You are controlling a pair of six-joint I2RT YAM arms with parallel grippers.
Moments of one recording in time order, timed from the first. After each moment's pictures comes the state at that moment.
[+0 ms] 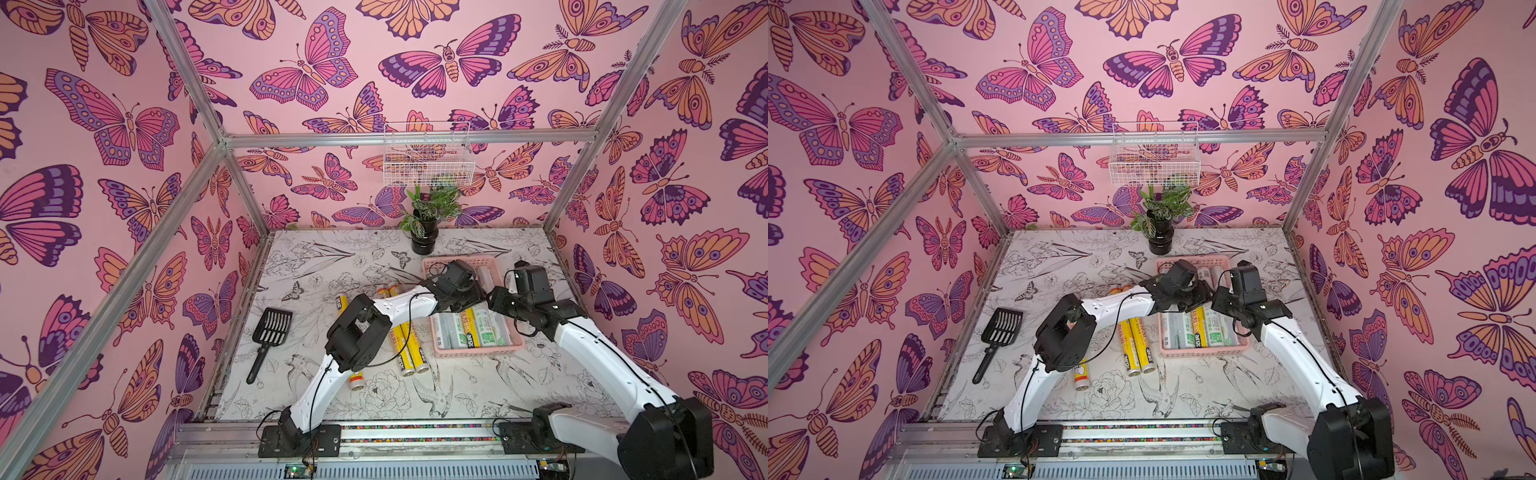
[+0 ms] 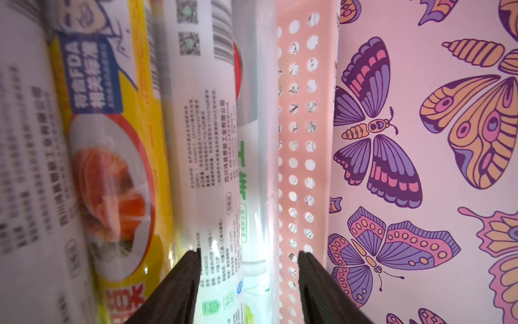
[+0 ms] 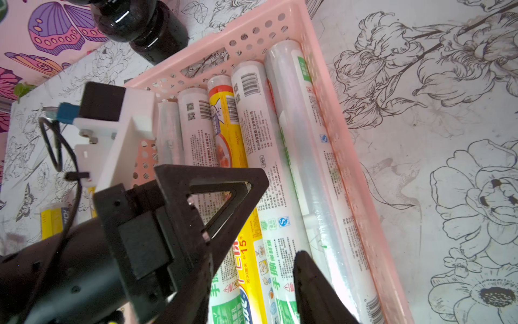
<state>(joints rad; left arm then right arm) -0.89 2.26 1.77 -0.17 0.22 -1.09 0.30 1.15 0.86 -0.53 -0.04 0.52</state>
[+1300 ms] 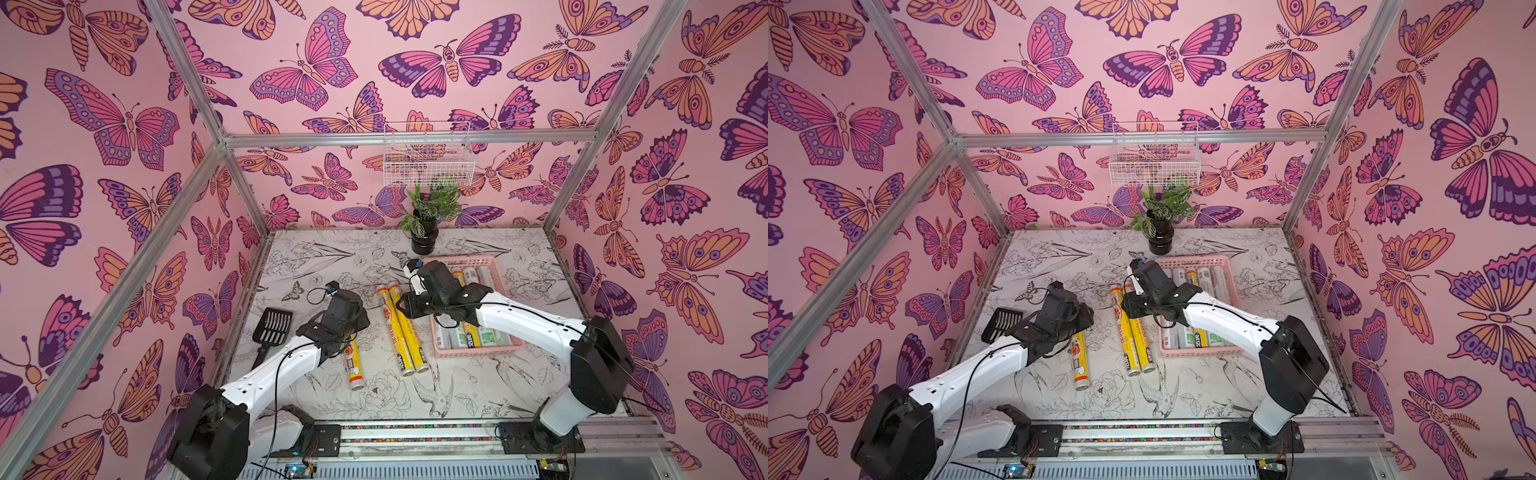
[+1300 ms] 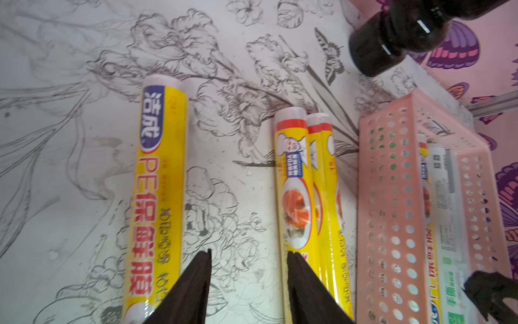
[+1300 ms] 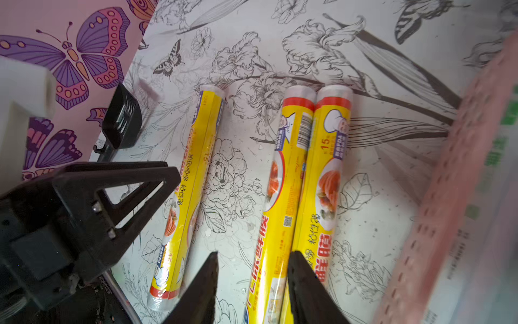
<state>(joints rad) -0.50 1.18 0.66 -0.30 -0.15 -0.82 0.88 1.67 1.25 -0.37 -0.13 0.47</state>
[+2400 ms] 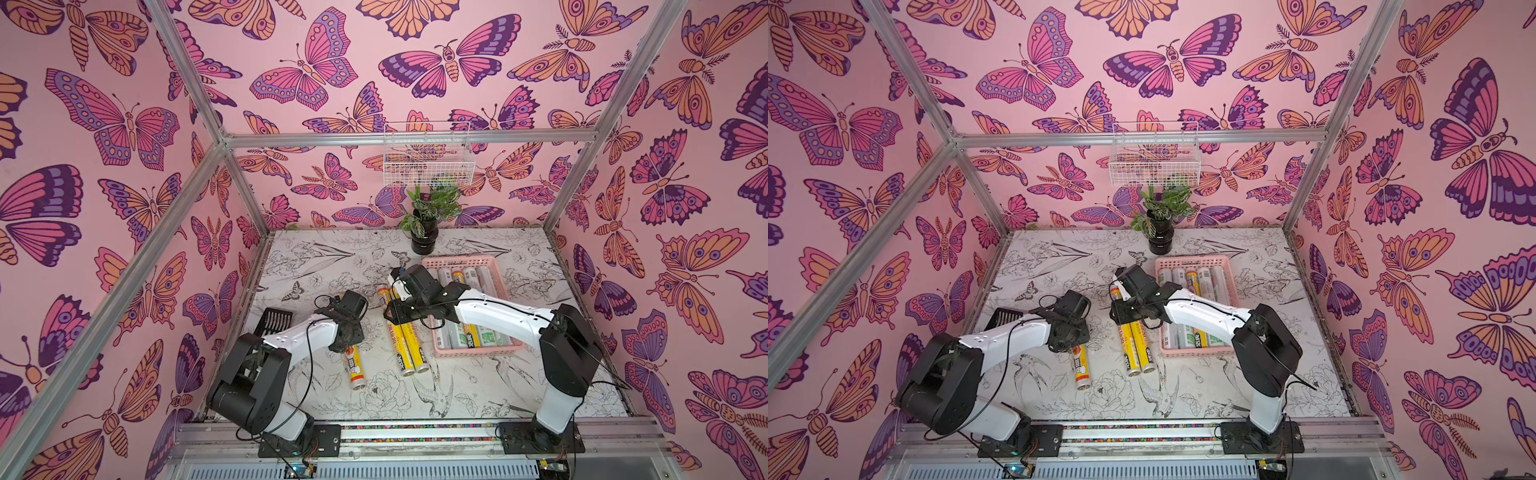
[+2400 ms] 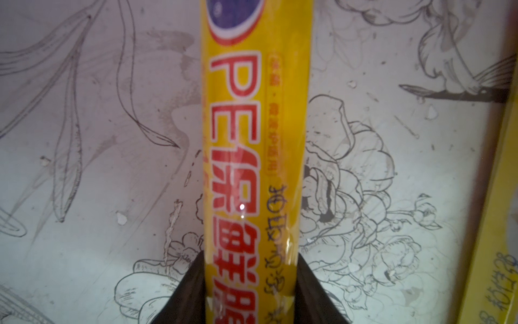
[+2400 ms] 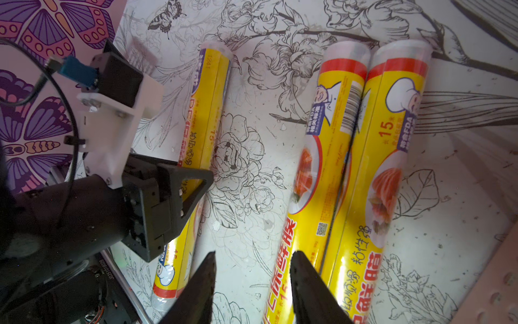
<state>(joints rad) -0.44 1.50 0.76 -0.53 -0.16 -0.75 0.91 1.80 1.33 -0.42 -0.19 0.47</state>
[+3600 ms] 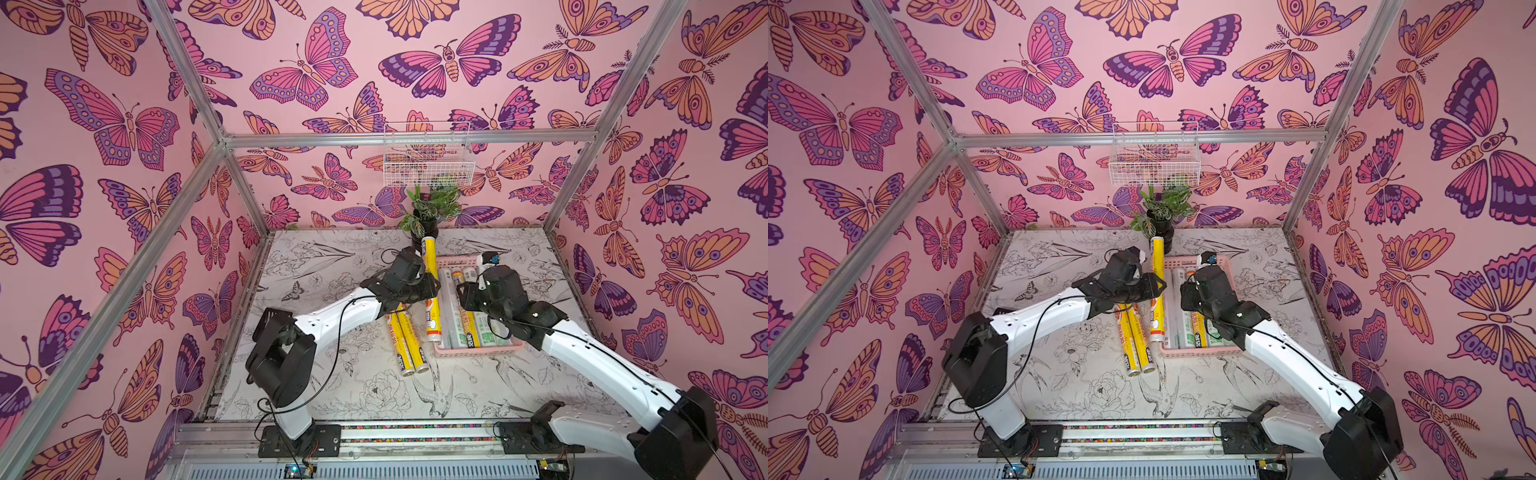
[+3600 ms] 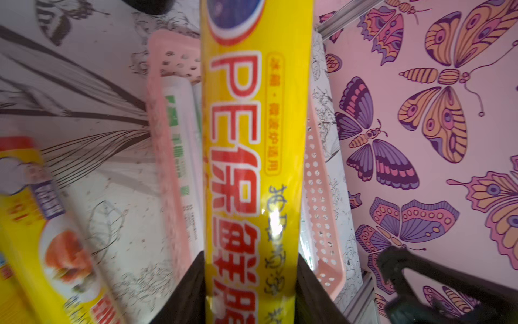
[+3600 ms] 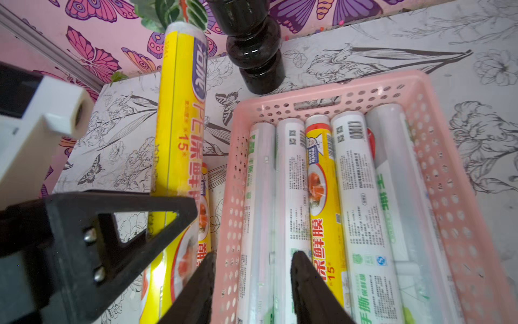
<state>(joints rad) -0.74 1.76 1.33 -0.20 0.17 -0.84 0.63 1.15 0.92 -0.40 0.16 0.52</state>
